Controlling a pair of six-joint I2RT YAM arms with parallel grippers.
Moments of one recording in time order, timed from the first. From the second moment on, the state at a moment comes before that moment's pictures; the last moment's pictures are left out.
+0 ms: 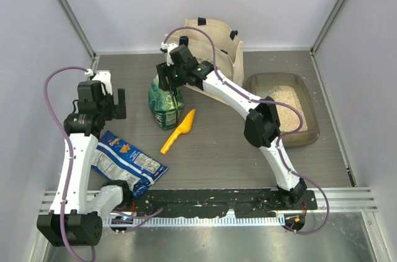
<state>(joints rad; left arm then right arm) 0.01 0.99 1.08 -0.78 -0.15 0.06 0.76 2.30 2.26 -0.56 -0.10 0.26</state>
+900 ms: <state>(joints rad) 0.06 1.02 1.04 -0.78 0.09 -0.05 0.68 2.37 2.36 -0.63 -0.53 -0.32</state>
